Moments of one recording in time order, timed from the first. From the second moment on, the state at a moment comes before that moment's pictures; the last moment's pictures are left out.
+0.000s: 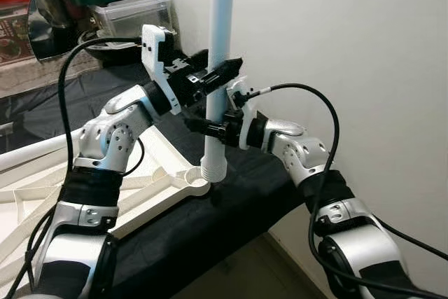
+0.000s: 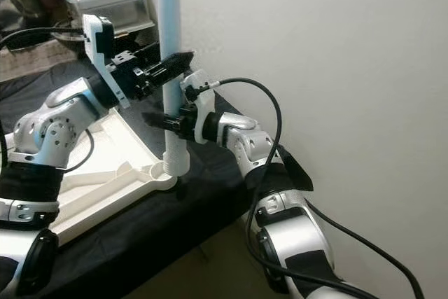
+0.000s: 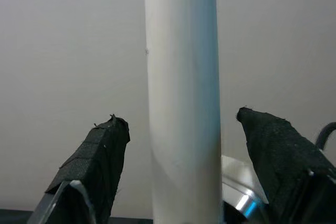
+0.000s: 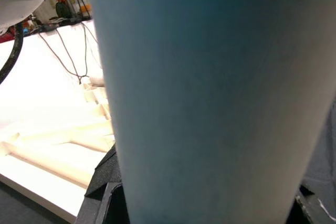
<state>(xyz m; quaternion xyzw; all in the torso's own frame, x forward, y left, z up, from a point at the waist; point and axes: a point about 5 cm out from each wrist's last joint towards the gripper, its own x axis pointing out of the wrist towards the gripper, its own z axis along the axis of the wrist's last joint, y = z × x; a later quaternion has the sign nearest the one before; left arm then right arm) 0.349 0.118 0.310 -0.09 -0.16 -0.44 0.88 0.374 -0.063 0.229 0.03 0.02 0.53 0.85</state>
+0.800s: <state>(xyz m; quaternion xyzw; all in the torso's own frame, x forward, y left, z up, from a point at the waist) 0.329 0.188 0.306 -0.13 -0.24 -0.22 0.94 0.403 -0.123 0.244 0.02 -0.03 0.35 0.94</state>
